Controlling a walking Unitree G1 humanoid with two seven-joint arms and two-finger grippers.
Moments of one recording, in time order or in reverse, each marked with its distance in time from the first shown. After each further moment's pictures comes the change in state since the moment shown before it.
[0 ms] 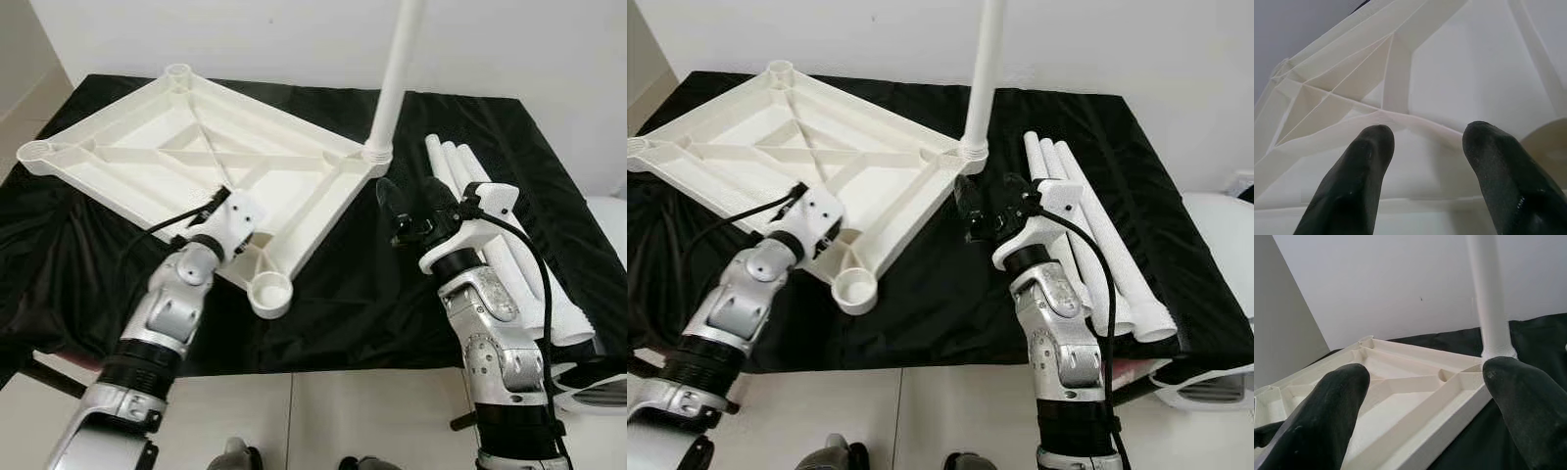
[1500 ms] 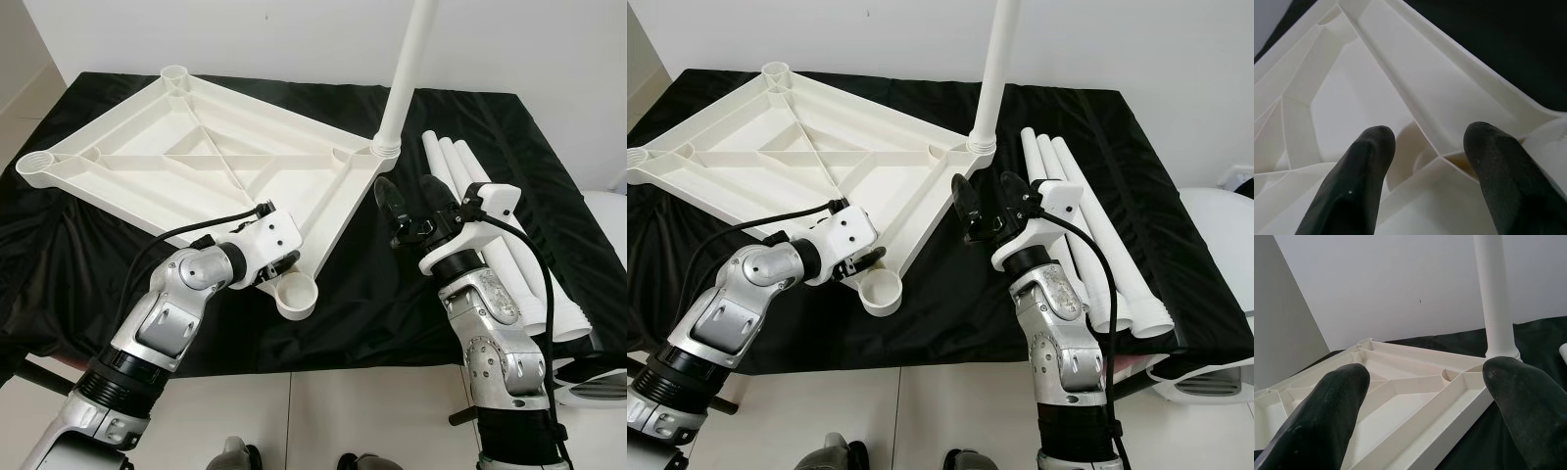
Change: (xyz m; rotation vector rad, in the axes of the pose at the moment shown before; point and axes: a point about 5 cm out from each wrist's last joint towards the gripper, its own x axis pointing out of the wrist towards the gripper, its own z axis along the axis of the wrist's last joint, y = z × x) left arm -0.030 -0.009 0.021 0.180 -0.086 -0.398; right arm -0.003 0.002 0.004 -0.013 -0.010 0.035
